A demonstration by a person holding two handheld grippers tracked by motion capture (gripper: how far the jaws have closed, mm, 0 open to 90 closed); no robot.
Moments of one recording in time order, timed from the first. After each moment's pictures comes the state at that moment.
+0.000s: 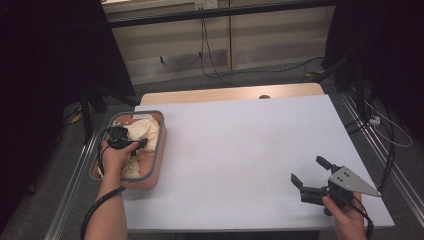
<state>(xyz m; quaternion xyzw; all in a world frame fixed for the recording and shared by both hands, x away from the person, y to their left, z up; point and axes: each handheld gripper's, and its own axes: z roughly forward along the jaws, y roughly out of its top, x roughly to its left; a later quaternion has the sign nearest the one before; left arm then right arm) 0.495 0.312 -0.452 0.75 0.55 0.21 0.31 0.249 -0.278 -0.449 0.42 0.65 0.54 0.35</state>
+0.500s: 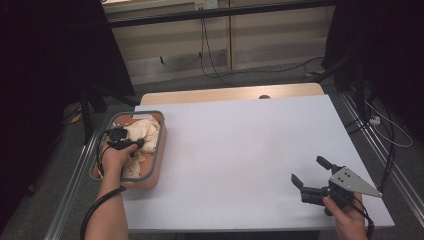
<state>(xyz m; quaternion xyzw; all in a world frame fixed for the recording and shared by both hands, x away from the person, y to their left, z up) 0.486 0.309 -0.449 0.74 0.57 0.19 0.30 0.248 -0.278 -0.448 0.42 0.65 0.54 0.34</state>
